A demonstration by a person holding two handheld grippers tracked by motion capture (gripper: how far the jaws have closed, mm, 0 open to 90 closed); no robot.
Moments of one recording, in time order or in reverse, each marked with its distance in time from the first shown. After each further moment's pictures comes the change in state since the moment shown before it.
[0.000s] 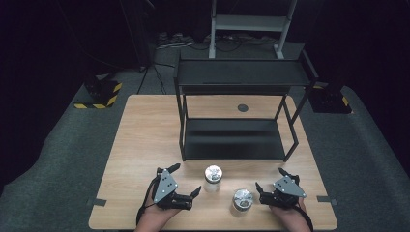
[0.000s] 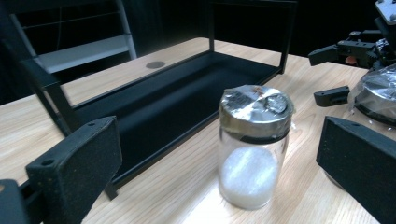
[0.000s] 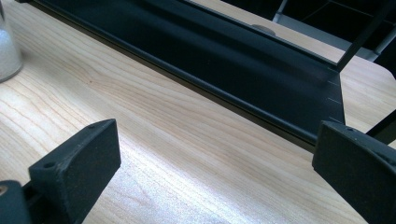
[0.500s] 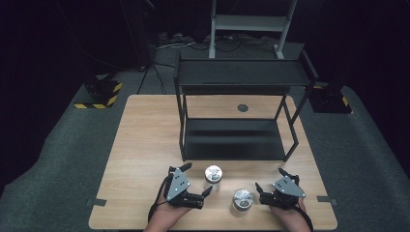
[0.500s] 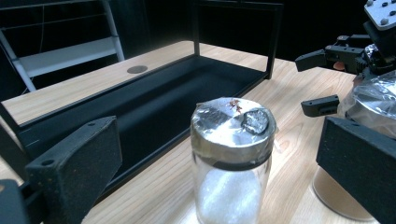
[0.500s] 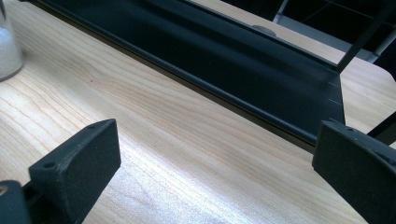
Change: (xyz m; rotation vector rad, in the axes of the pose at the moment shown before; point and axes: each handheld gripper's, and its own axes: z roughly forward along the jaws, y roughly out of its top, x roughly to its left) left arm -0.009 0.000 0.028 -0.012 -0.040 -0.011; right arm 0.001 0.000 0.000 -0.001 0.000 -0.005
